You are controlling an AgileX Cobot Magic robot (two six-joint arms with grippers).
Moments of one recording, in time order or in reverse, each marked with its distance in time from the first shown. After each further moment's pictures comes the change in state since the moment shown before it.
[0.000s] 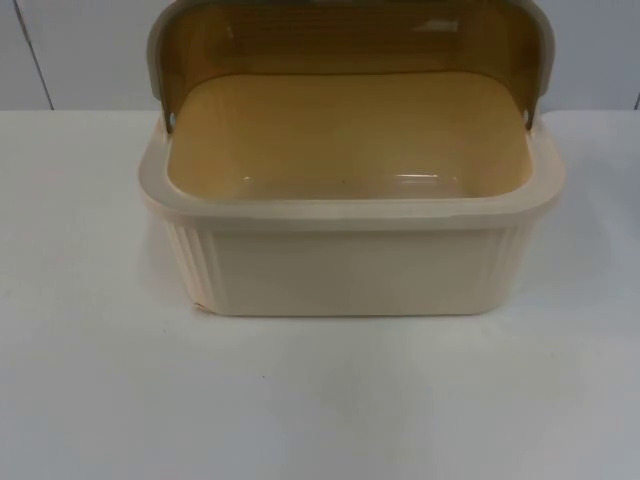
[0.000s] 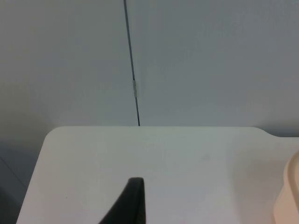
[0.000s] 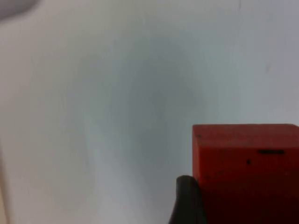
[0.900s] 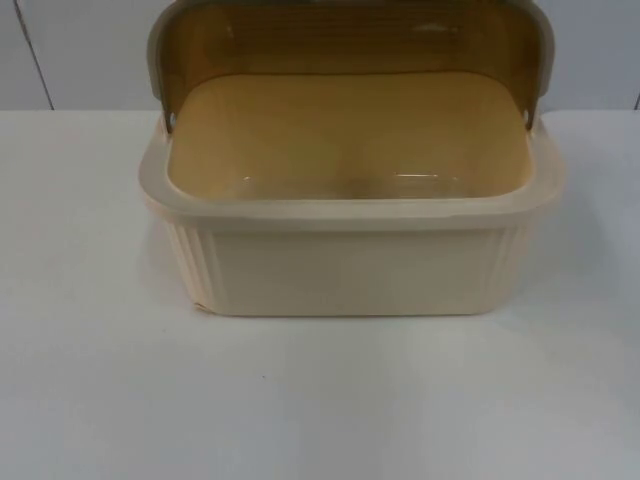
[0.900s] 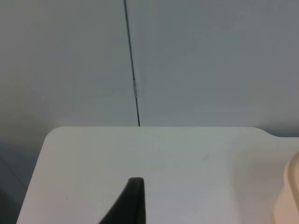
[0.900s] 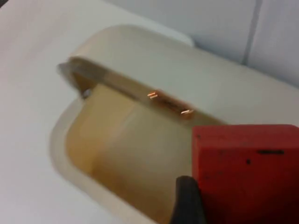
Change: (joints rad) right arm 0.578 0.000 -0.360 0.308 0.149 -0.413; left arm 0.000 0.000 0.000 0.000 0.000 0.000
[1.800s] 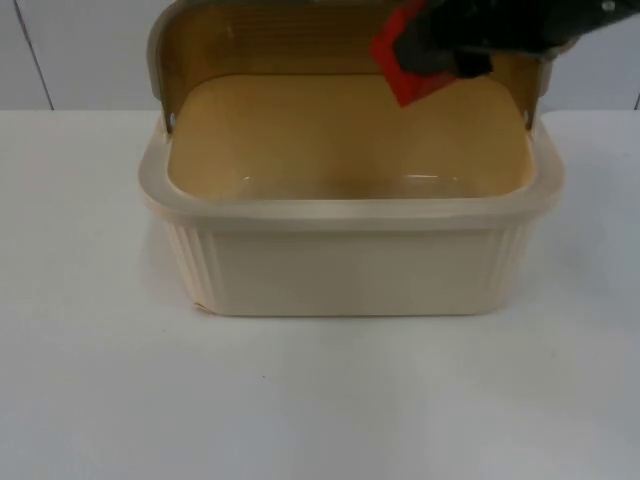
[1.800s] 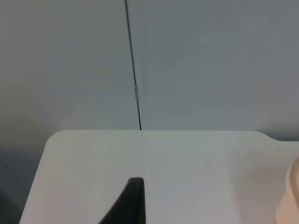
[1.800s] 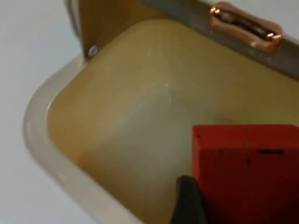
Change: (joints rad) right arm 0.100 0.000 0.601 -0.102 -0.763 0.000; left arm 0.000 0.000 0.004 0.000 -0.023 0.000
